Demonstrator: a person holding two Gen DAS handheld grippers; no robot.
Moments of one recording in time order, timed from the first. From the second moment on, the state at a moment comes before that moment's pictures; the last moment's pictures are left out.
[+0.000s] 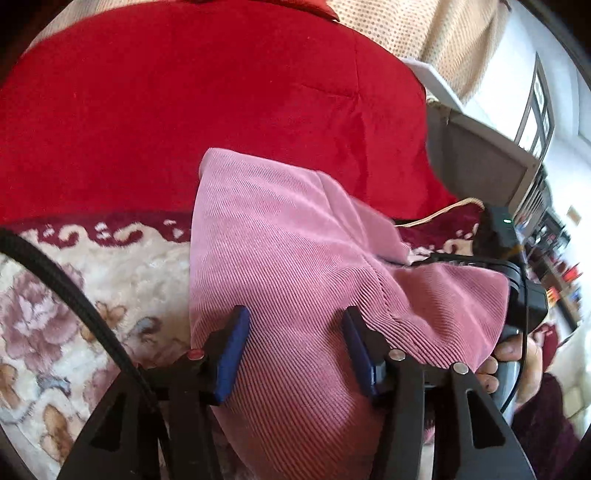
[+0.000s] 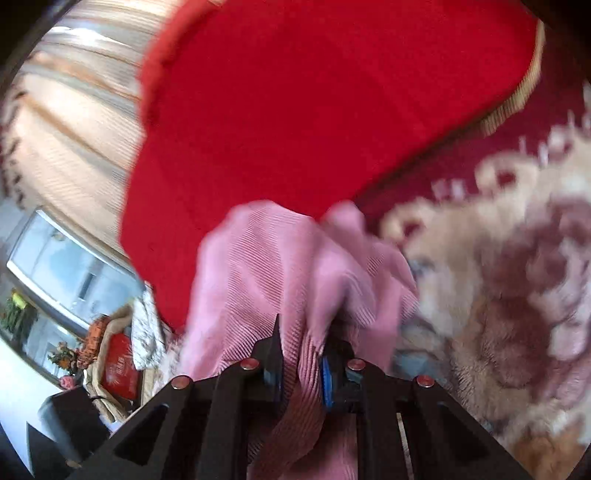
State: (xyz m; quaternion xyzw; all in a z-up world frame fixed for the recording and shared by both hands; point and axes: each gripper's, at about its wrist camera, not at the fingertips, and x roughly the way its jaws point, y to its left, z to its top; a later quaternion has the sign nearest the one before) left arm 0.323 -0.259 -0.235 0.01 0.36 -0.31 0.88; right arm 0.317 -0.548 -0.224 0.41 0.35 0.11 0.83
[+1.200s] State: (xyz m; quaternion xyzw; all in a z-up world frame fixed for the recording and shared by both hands) left arm 0.337 -0.204 -0.243 0.00 0.40 -0.28 0.87; right arm 0.240 -0.503 -0.185 0.28 0.41 0.08 0.86
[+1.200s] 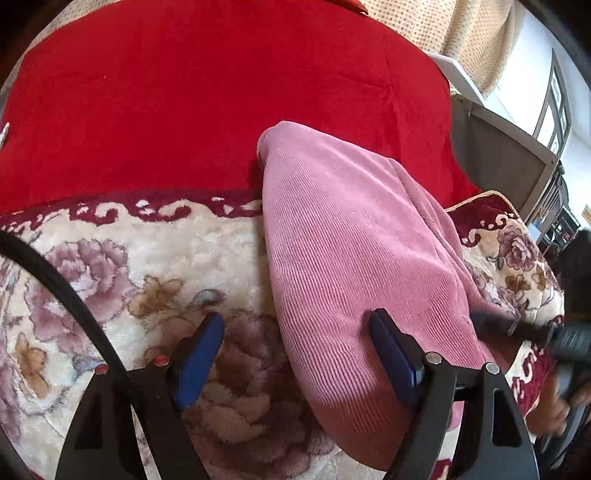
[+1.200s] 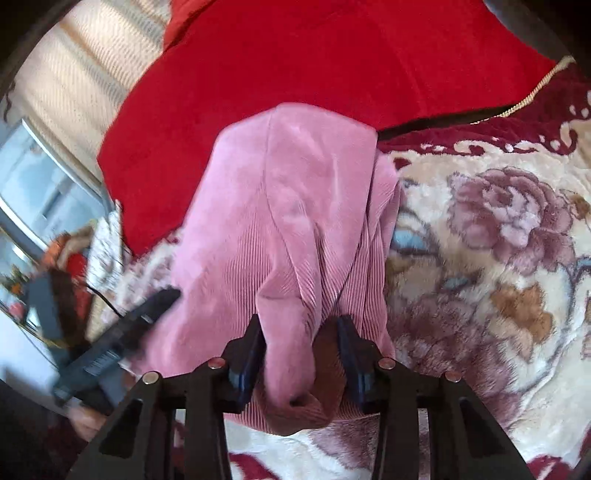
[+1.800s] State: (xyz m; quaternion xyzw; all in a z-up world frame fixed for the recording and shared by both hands) left arm 0.334 -0.219 -0.240 0.02 0.38 -0.28 0.88; right arm 0.397 -0.531 -0.185 0.21 0.46 0.04 0.86
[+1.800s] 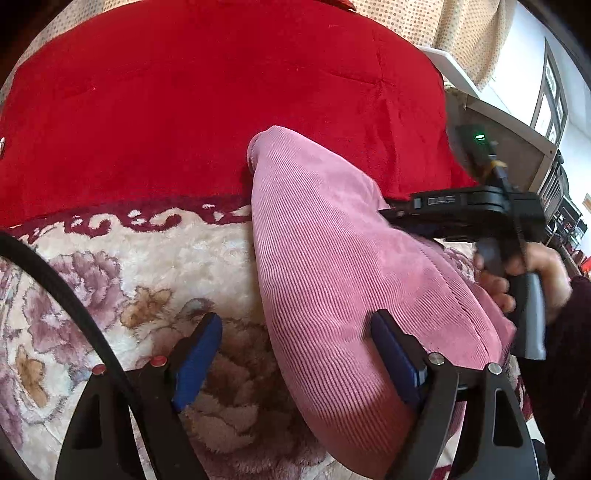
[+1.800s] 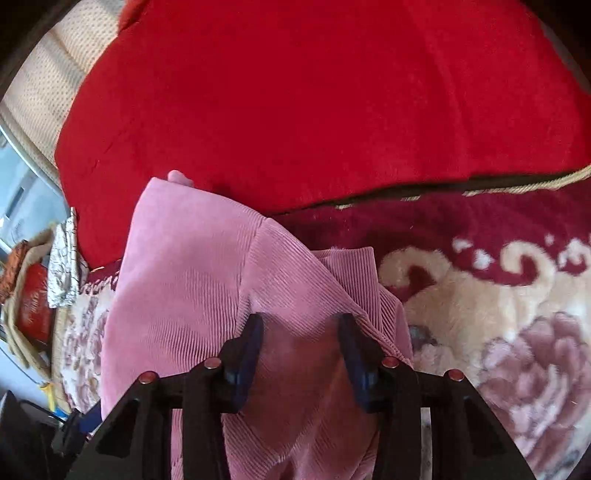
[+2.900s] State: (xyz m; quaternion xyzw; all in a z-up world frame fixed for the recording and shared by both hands) left arm 0.320 -0.220 -0.234 0.05 0.36 -0.25 0.90; right arm 0.244 -0.510 -0.155 0.20 0.37 0.00 0.91
